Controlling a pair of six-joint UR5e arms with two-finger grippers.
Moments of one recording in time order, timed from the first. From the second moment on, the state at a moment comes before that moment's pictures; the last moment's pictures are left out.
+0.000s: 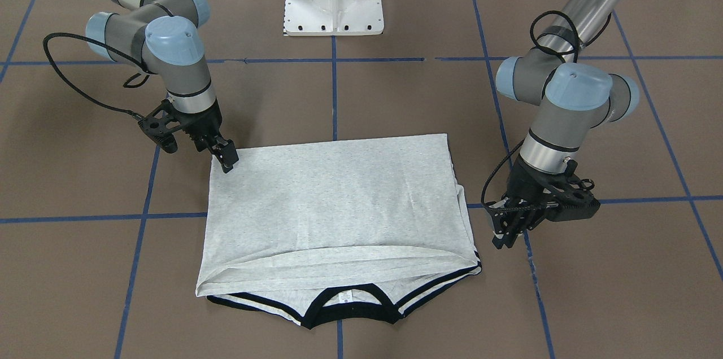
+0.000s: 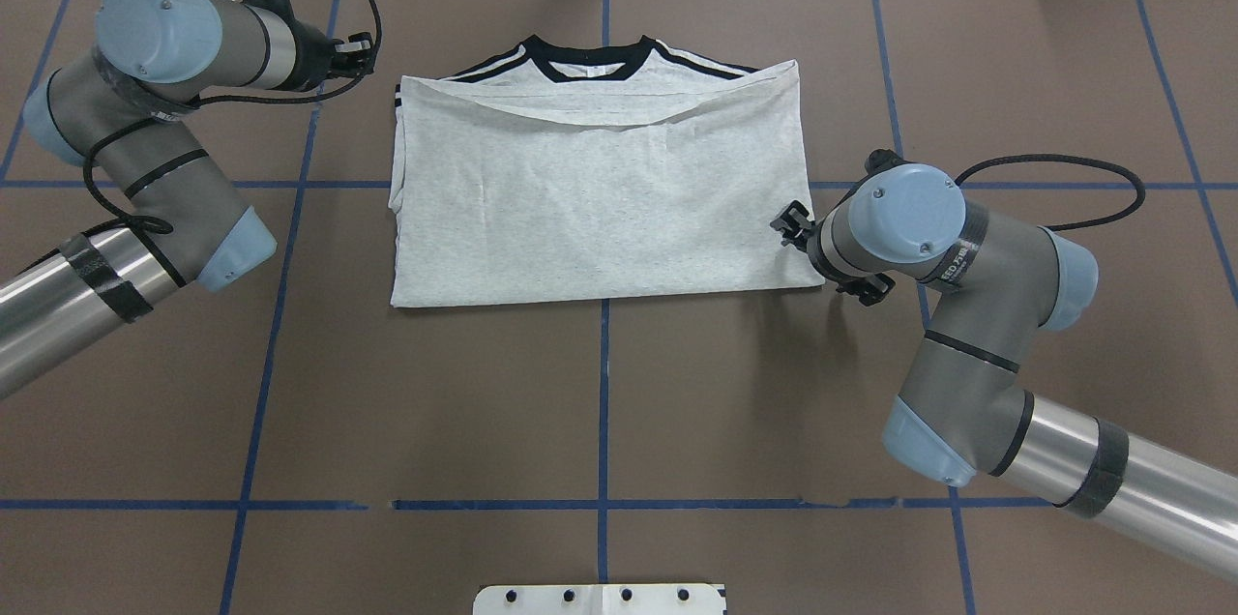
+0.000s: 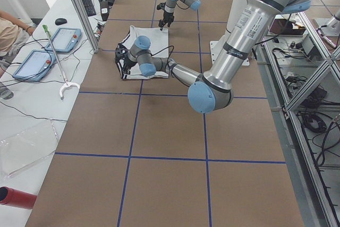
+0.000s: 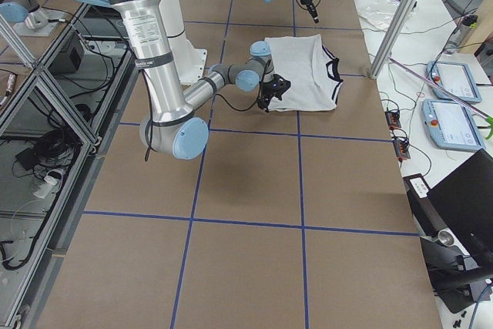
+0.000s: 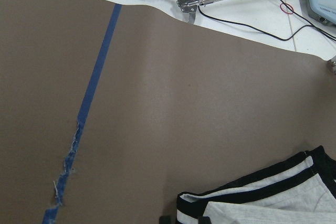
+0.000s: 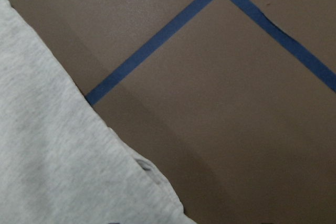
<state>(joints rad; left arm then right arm) -0.87 -2.11 -1.35 -2.33 -1.75 -1.25 0.57 -1.20 1.69 -1.32 1.72 1.90</state>
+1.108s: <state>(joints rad) -0.87 -2.10 -1.36 -2.32 -1.76 -1.26 0.57 -1.22 1.71 -1.32 1.73 1.90</state>
